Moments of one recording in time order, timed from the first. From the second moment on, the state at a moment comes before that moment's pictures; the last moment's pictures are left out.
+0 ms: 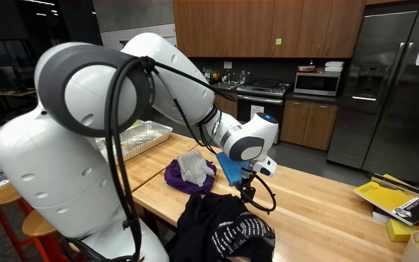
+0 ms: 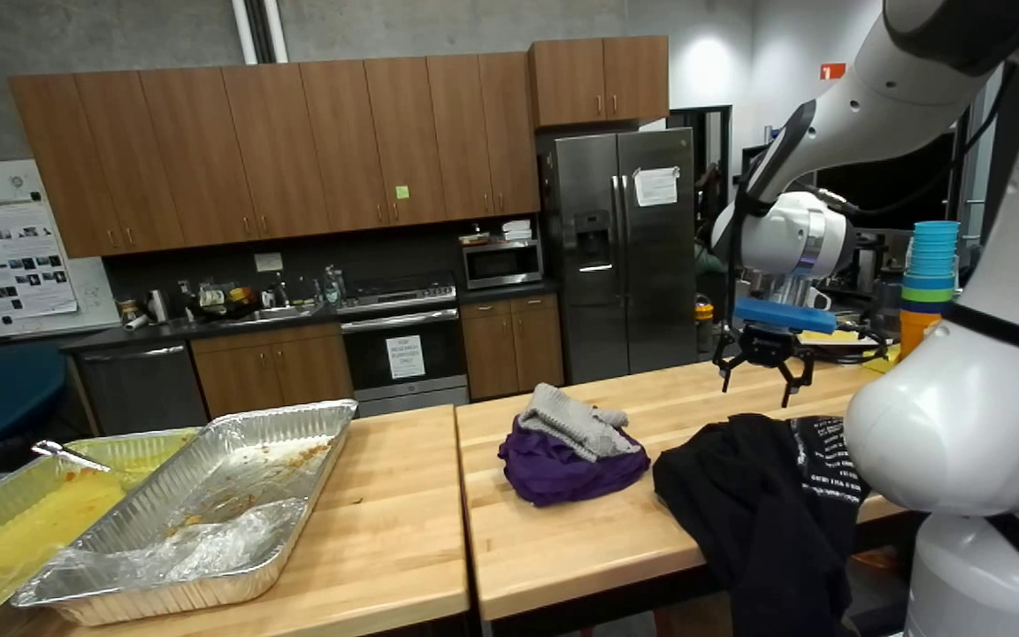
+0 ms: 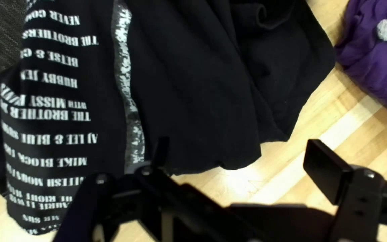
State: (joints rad) arm -0.21 -0.19 -0.15 -2.54 0.26 2.24 0.21
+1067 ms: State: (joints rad) arm -0.21 -0.02 -0.14 -2.52 0.26 2.30 0.34
